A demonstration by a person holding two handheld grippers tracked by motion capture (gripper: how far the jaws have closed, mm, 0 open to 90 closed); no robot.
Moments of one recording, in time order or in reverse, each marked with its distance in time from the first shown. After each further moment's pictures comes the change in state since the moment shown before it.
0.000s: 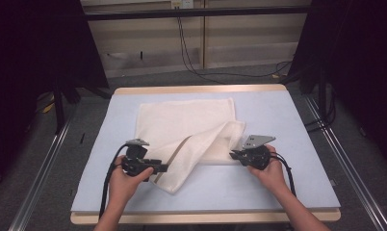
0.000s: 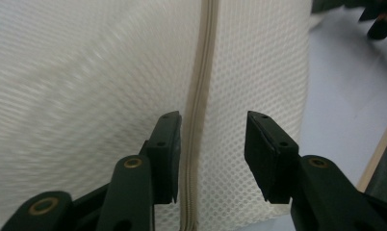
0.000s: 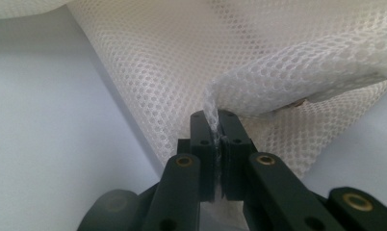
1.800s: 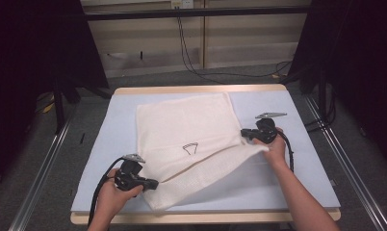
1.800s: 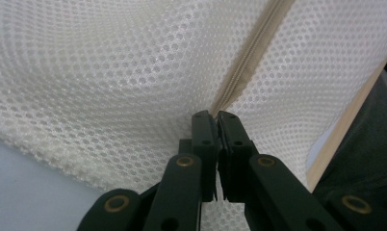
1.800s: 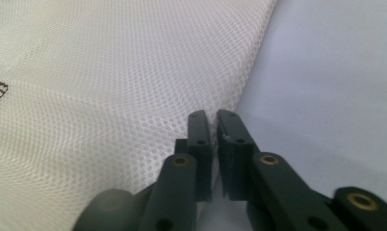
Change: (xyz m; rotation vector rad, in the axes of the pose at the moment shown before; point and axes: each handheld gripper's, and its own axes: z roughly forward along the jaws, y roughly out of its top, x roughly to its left) left arm 0.005 -0.033 -0.029 0.129 -0.066 0.072; right arm -0.091 0.003 0.019 0.003 -0.123 0.399
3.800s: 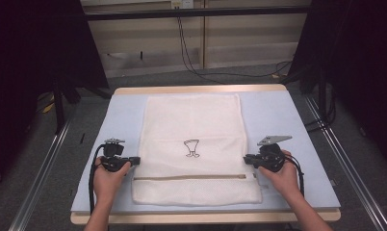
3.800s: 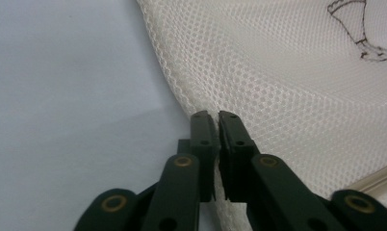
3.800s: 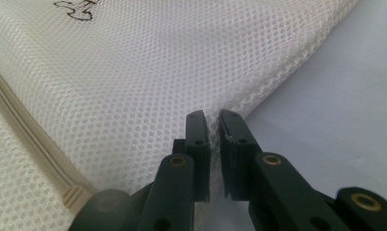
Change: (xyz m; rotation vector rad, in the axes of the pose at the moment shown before) left arm 0.062 0.007 -0.013 -0.223 0.280 -0.273; right arm 0.062 -0.048 -0.060 0.114 0.038 -0.115
